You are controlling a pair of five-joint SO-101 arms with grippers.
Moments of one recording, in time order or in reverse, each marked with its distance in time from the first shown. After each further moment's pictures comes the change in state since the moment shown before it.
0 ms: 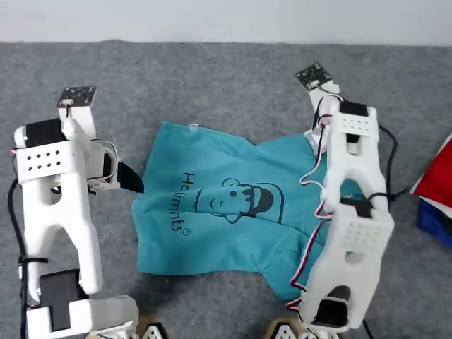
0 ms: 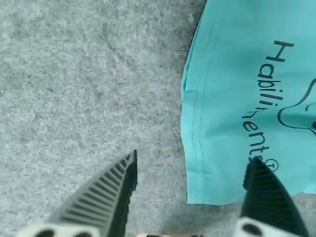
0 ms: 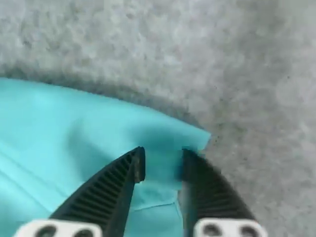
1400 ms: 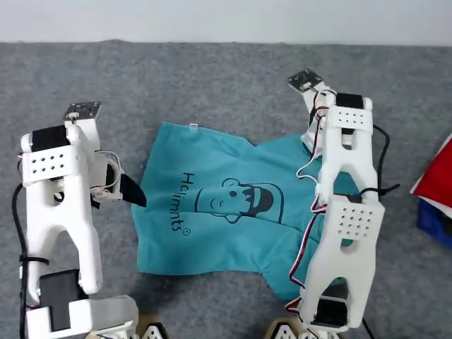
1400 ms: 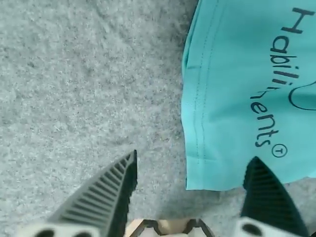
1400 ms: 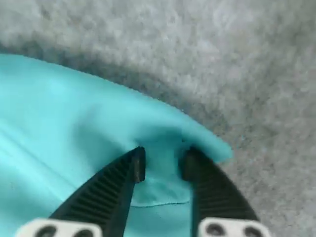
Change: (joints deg) left arm -0.4 0.0 6.0 0.0 0.0; right arm -0.9 9.7 -15.7 13.8 3.7
